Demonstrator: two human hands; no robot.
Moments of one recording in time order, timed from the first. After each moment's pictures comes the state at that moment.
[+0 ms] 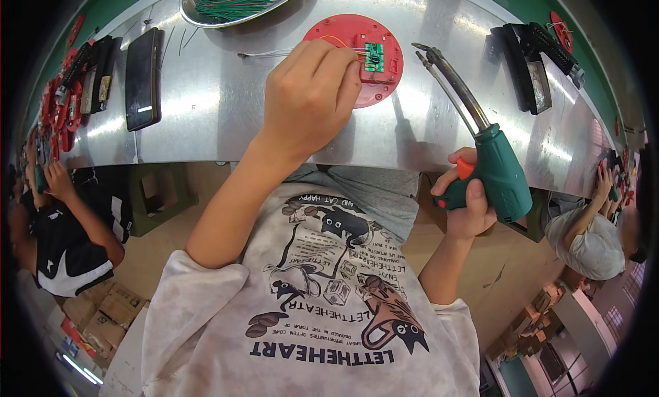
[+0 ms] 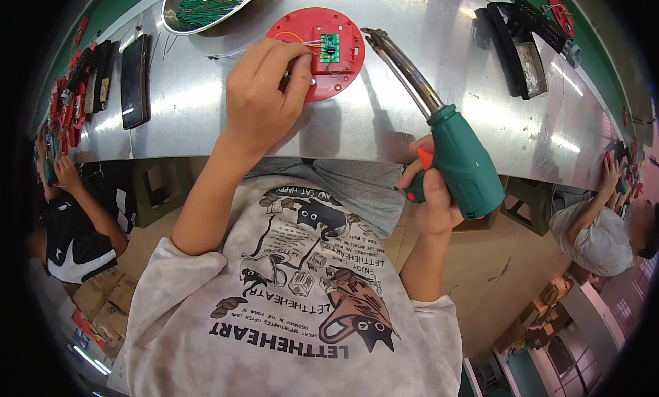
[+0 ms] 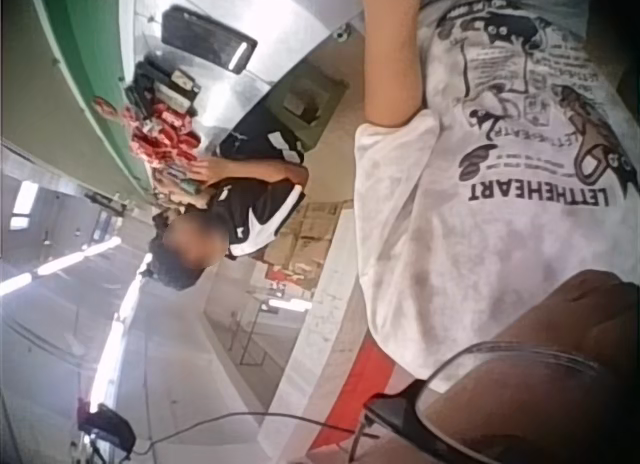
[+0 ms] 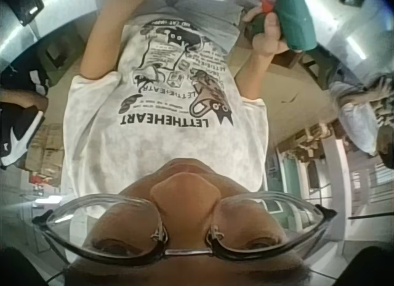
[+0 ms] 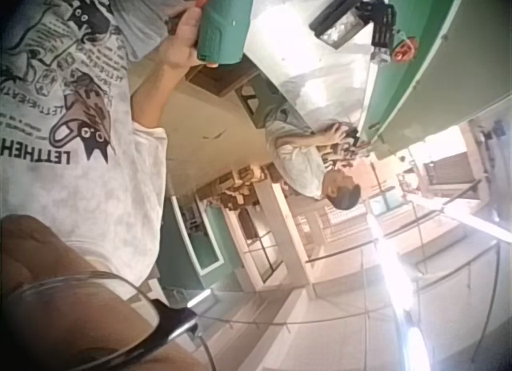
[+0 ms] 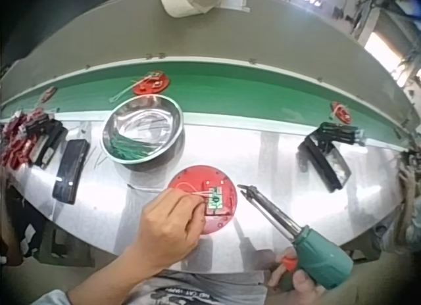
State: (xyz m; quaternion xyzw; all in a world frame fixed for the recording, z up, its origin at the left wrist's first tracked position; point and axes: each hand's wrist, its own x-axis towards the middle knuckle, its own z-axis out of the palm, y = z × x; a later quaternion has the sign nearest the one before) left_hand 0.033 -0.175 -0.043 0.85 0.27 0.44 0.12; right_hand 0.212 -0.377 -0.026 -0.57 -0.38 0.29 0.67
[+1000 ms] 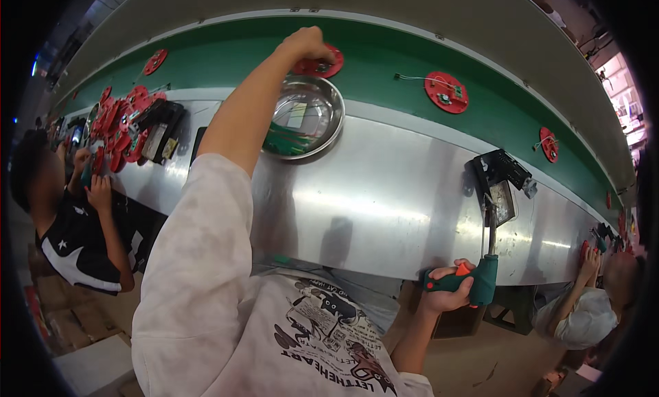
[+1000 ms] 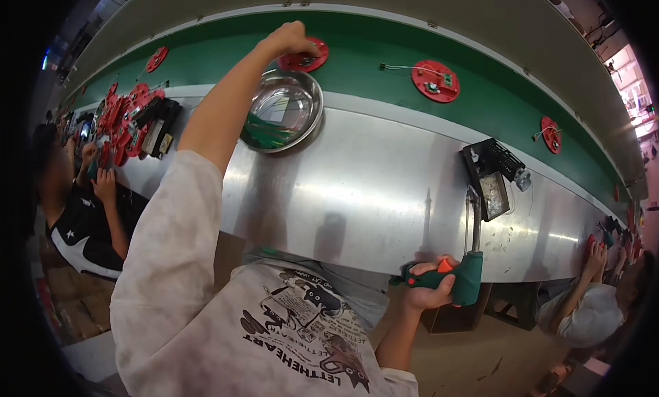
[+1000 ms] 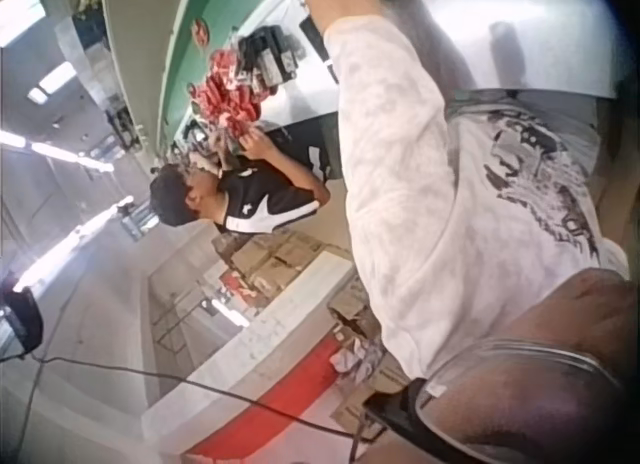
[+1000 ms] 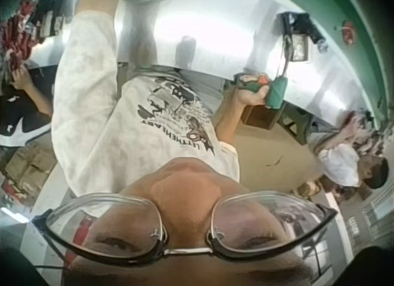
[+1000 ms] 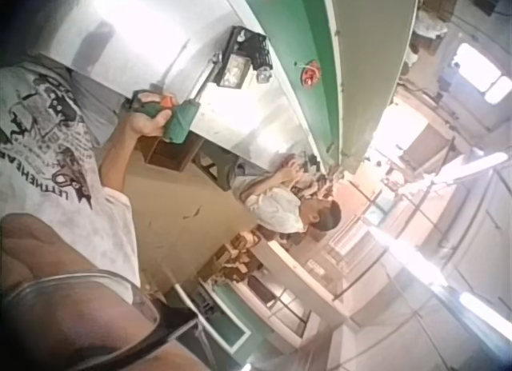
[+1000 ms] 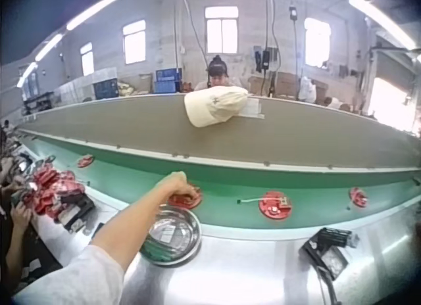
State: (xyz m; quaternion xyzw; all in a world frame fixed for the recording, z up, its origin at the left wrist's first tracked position) left_hand 0.073 0.174 0.035 0.82 0.54 0.02 0.16; right_hand 0.235 -0.361 -0.041 -0.54 -0.18 0.08 0.82
